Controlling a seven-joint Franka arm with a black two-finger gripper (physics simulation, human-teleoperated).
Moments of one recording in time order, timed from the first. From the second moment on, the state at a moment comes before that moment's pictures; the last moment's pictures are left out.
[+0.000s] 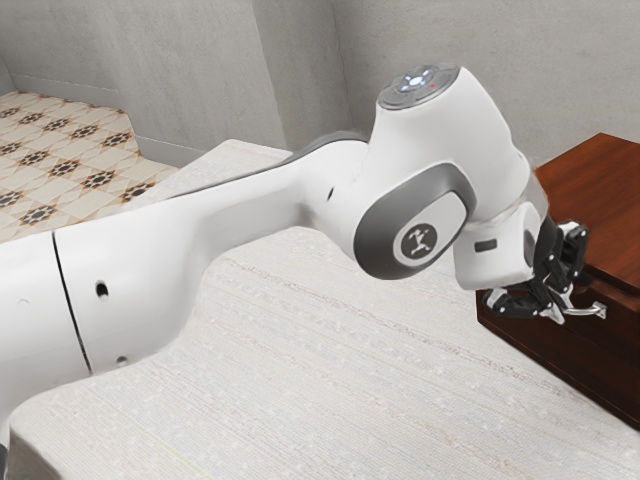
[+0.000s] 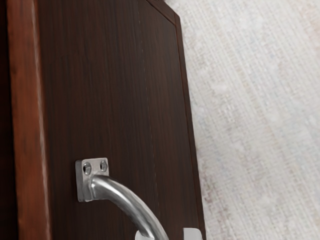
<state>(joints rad) -0.18 0.36 -0.27 -1.38 0.03 2.16 1.59</state>
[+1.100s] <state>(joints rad) -0.16 -0.16 -0.25 -2.00 -0.09 2.20 1.62</state>
